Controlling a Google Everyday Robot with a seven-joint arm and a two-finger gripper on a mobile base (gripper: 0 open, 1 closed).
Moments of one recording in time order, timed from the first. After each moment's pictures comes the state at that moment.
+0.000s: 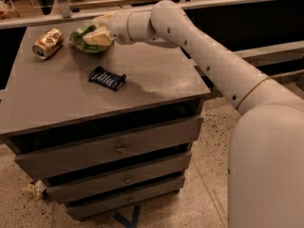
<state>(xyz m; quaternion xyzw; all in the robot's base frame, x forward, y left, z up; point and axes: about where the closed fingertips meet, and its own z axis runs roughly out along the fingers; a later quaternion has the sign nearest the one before) 0.765 0.163 0.932 -0.52 0.57 0.26 0.58</state>
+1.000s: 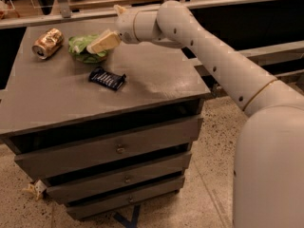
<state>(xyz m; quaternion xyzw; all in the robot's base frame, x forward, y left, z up) 0.772 0.145 0.932 -0.50 0.58 0.25 0.59</state>
